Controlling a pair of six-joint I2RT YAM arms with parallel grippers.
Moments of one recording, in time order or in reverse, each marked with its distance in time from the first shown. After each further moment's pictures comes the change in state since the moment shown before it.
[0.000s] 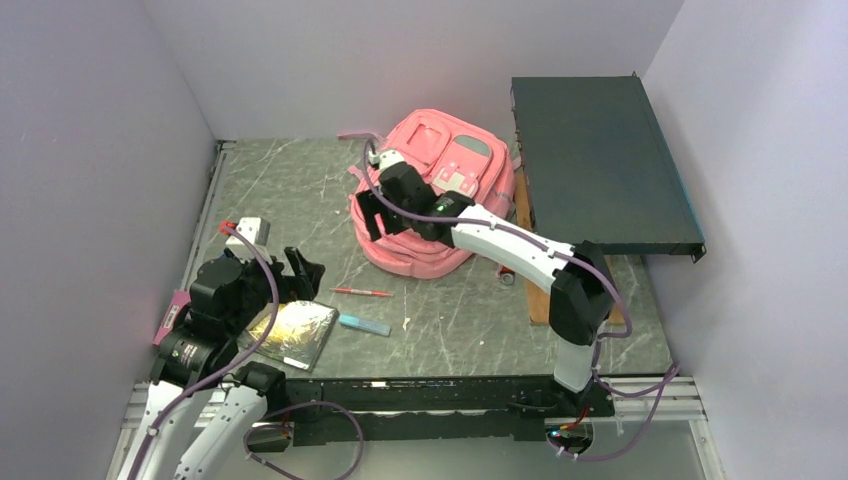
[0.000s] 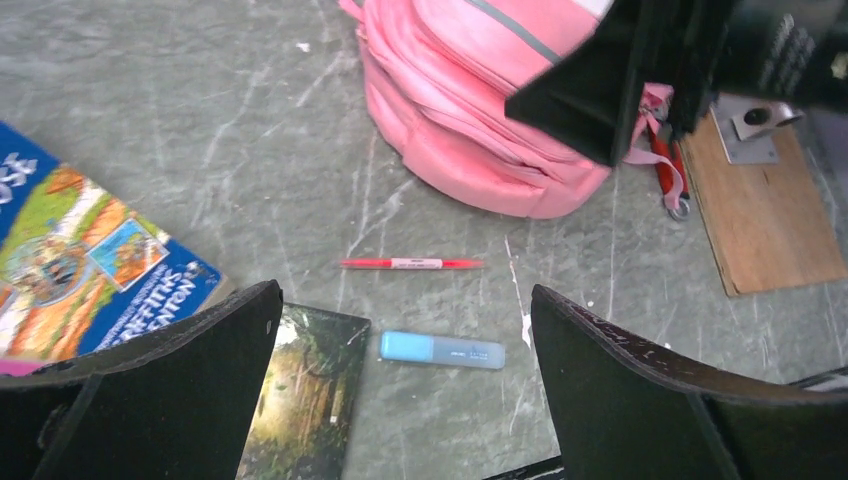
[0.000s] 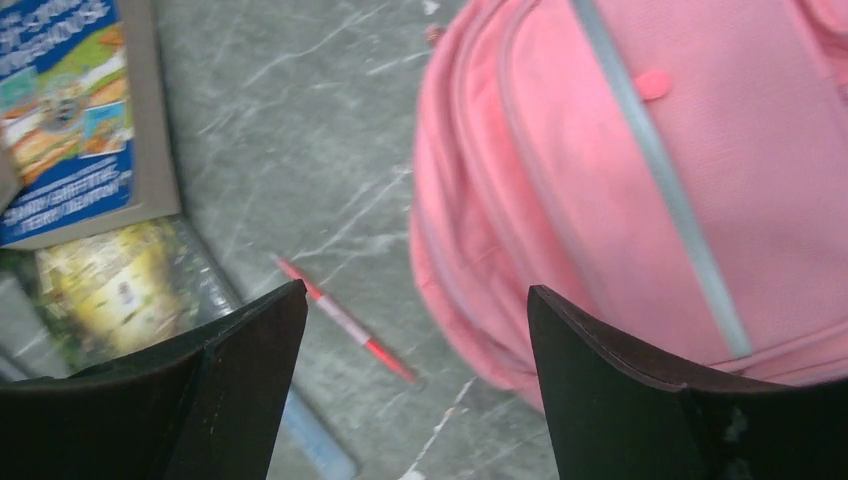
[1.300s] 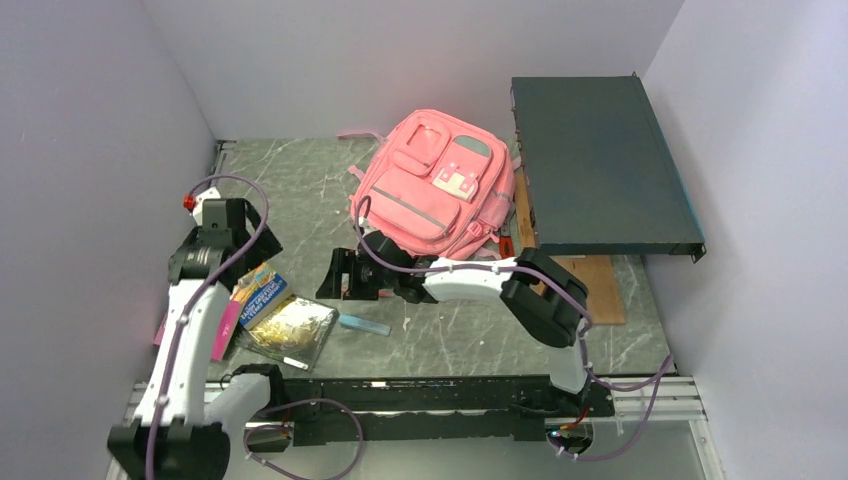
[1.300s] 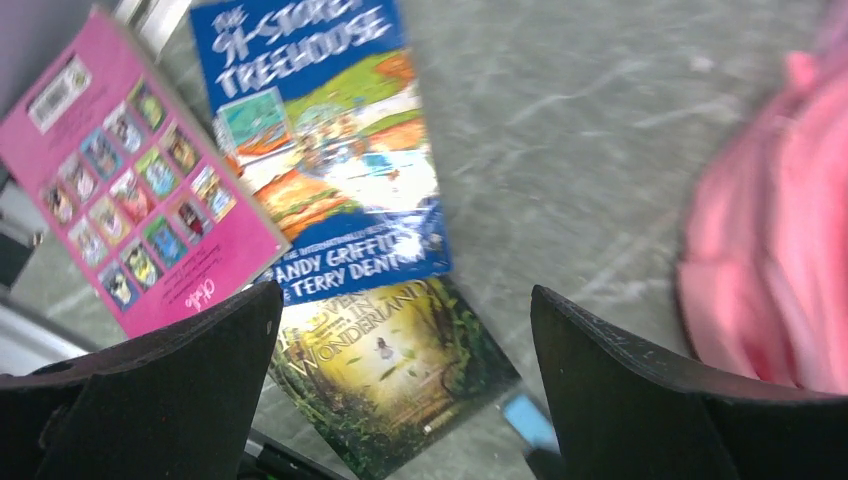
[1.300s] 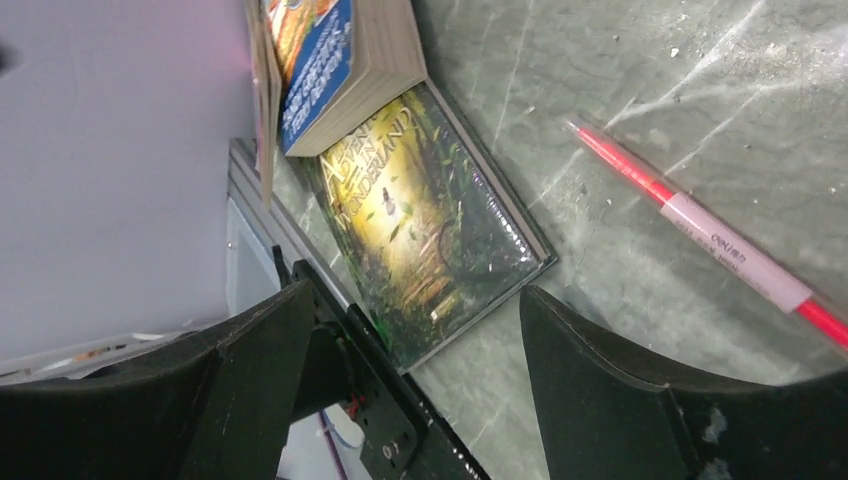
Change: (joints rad) left arm 0.294 0.441 0.241 -0.237 -0.297 -0.174; right arm 0.180 0.147 -0.344 0.583 -0.354 0.711
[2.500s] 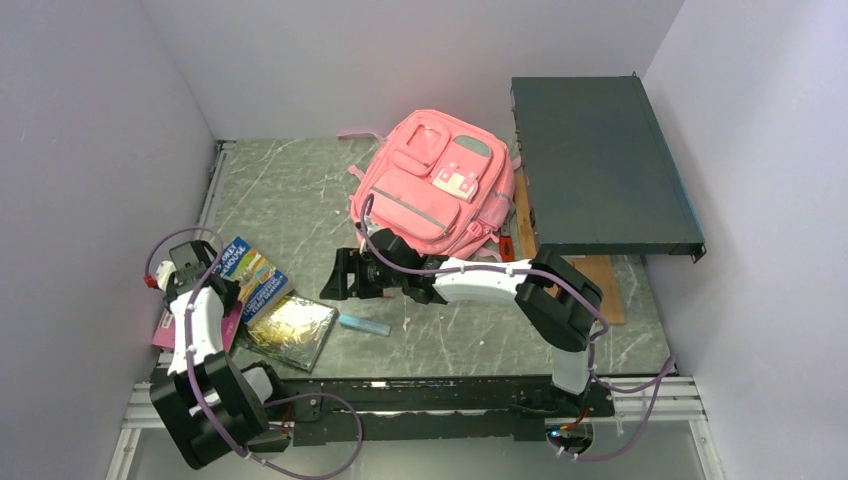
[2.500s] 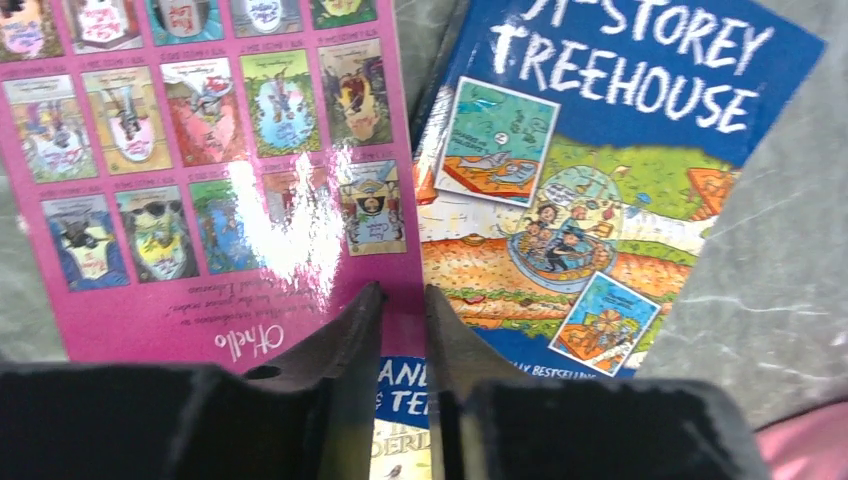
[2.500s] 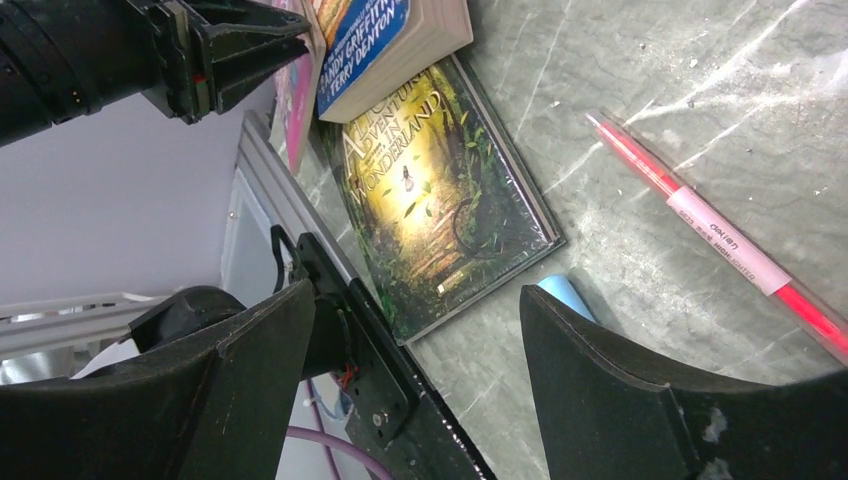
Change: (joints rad) left arm 0.528 0.177 -0.434 0.337 0.126 -0.264; right arm -0.013 -0.105 -0.074 0.026 -0.034 -0.097
